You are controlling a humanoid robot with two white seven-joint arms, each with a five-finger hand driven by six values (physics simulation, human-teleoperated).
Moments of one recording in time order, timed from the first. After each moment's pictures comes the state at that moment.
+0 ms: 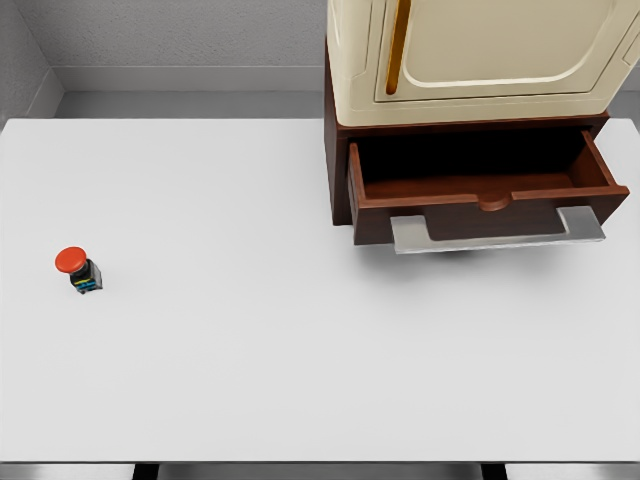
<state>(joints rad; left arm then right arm) -0.48 1.25 -0.15 -0.29 0.06 -0.51 -0.07 0.31 -1.14 -0.04 -0.08 0.05 -0.34 -0.26</state>
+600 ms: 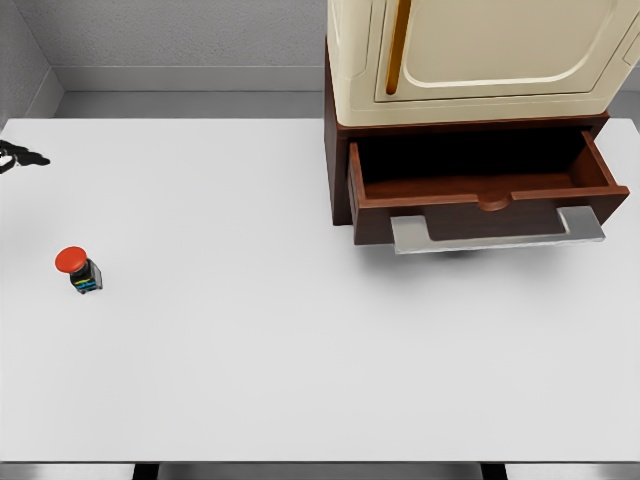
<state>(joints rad) -0.53 1.22 -0.64 -1.29 -0.26 -0.61 -0.19 0.41 -0.89 -0.73 -1.24 0.17 -0.61 0.58</state>
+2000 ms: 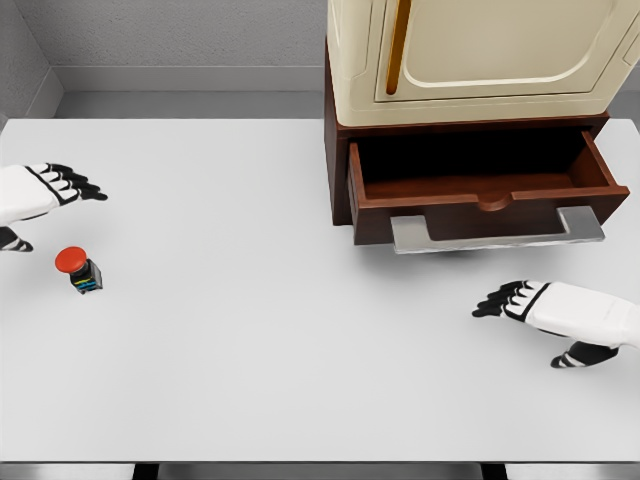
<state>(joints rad) -0.55 1.15 -0.66 -1.40 -0.45 -0.61 -0.25 0.12 -0.97 0.09 -1.76 0.26 -0.61 0.61</state>
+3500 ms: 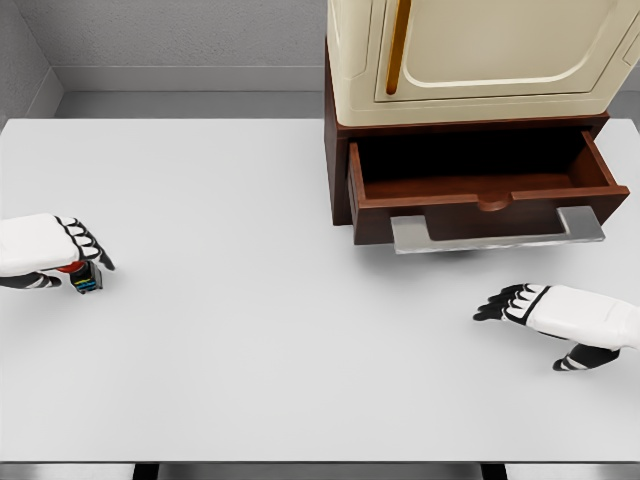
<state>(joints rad) -0.55 1.24 -0.82 -1.55 -0.45 -0.61 -0.24 0.12 -0.98 0.09 -1.76 0.27 -0.61 0.61</state>
